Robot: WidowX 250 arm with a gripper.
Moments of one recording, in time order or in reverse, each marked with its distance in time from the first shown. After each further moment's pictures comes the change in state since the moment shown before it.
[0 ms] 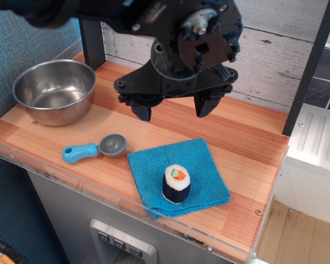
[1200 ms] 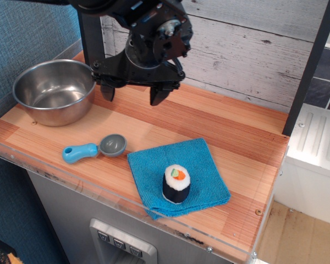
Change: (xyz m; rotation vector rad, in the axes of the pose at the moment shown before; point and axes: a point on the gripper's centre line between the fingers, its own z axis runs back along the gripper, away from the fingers) arm 0.049 0.048 -0.080 0.219 -0.005 -0.126
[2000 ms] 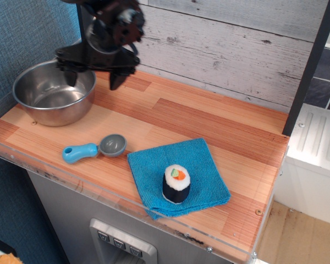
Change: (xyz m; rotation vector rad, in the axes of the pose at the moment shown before) arm 0.033 0.055 -0.049 0.120 0.020 0.084
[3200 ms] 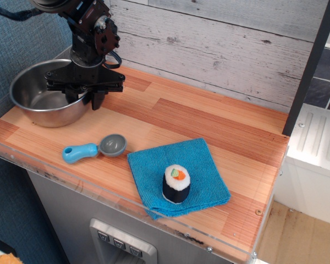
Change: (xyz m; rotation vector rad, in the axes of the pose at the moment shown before) arm -0.019 0.008 -0.041 -0.063 0.168 0.000
